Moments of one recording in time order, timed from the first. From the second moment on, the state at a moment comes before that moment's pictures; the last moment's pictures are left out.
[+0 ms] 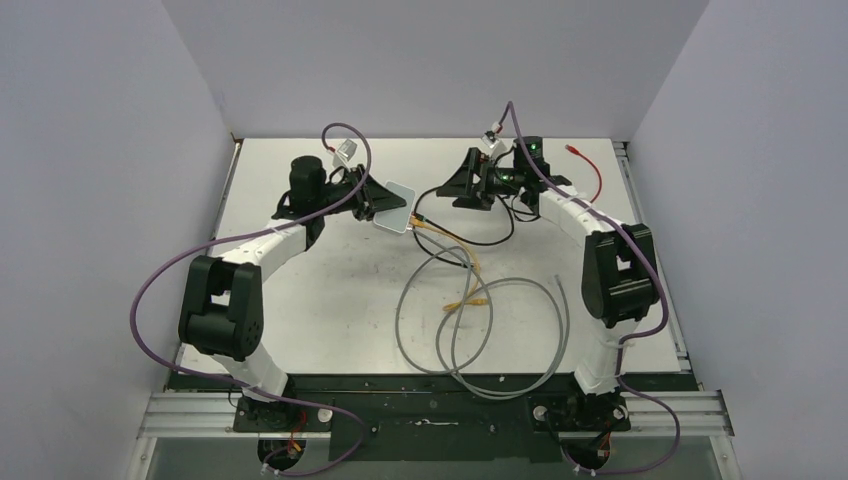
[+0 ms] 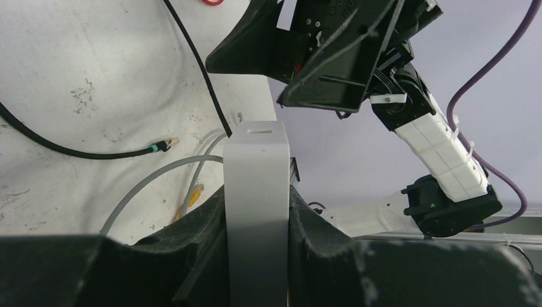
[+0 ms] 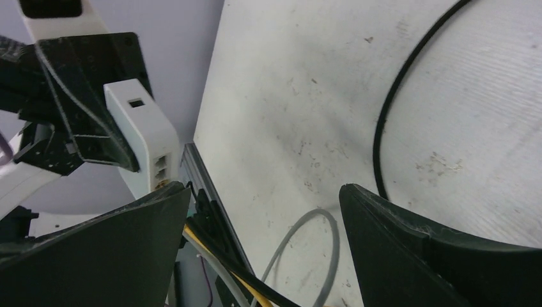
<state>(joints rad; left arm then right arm) -0.22 1.67 1.08 0.30 0.90 -1.02 0.25 1.92 1.44 -0.11 -0.89 0.62</state>
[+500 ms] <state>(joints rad) -0.20 1.67 1.01 0.54 0.92 -1.19 0.33 1.89 1.39 0.11 -1.02 0.77</state>
